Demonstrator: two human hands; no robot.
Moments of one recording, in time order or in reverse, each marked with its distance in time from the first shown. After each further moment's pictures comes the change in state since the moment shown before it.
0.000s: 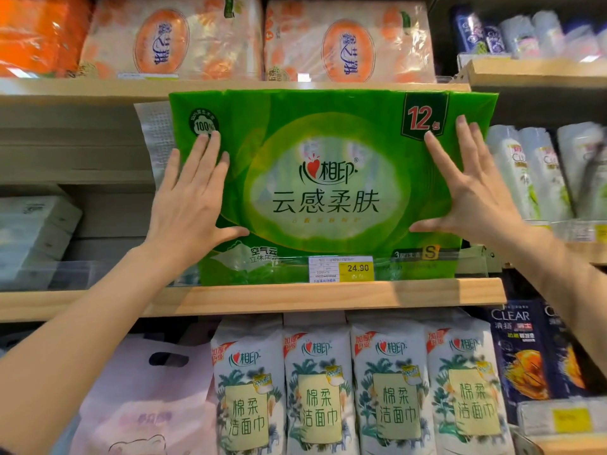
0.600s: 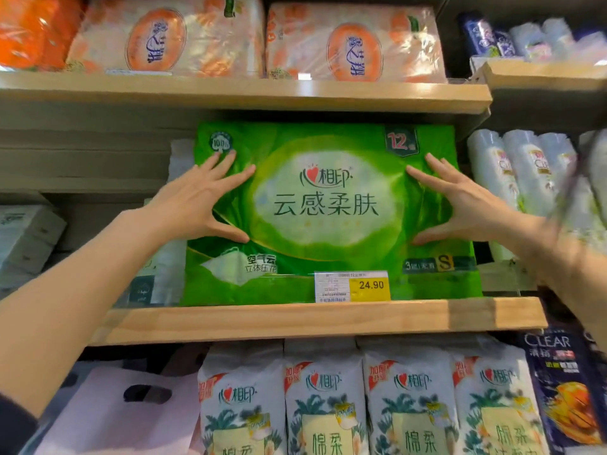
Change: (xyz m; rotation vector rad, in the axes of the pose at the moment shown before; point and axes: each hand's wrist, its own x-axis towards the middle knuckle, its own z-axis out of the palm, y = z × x) left_hand 0.049 -0.028 0.037 -0.188 -0.399 0.132; right_hand 0.032 0.012 0.033 0.217 -0.296 -0.045
